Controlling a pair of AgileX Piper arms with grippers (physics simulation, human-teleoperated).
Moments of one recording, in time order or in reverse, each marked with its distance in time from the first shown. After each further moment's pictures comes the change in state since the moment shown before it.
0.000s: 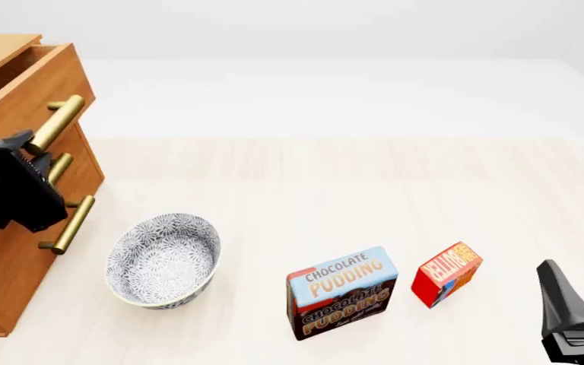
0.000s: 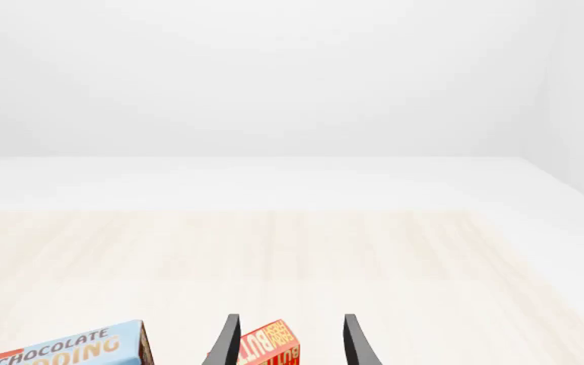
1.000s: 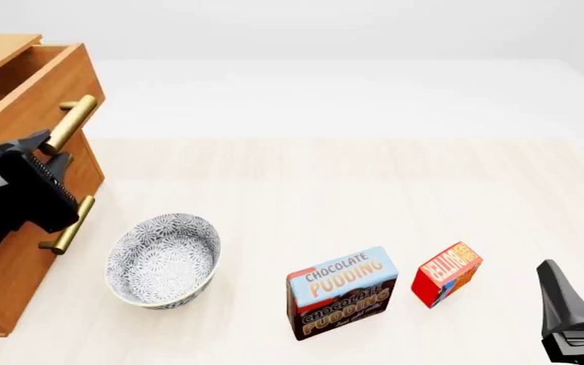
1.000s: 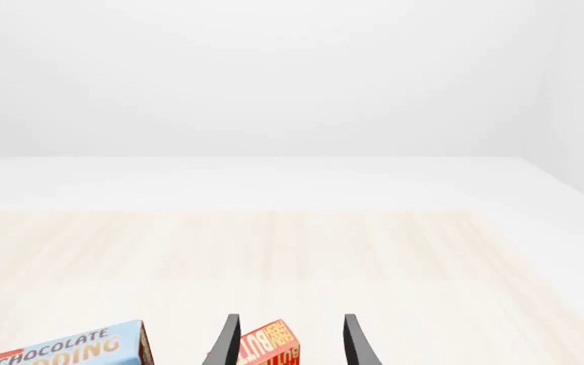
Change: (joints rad) left arm -0.065 -0.006 0.012 -0.018 -0.047; right arm 0.000 0.000 0.000 0.000 0.000
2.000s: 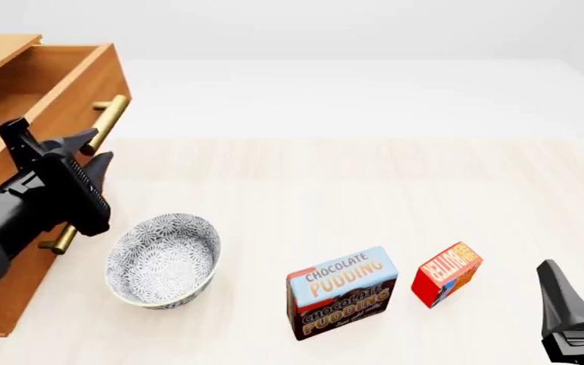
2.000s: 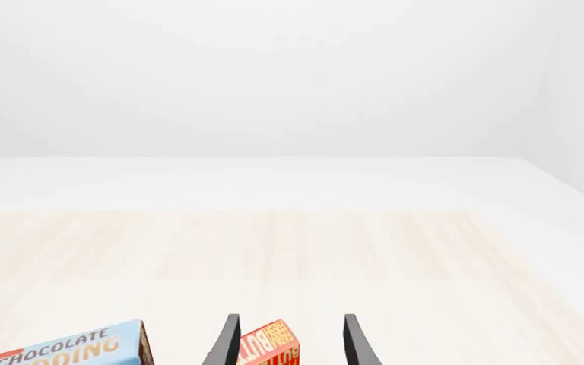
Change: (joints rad) left arm -0.164 0.006 -0.029 0.051 -0.036; right arm 0.000 0.000 0.000 0.000 0.000
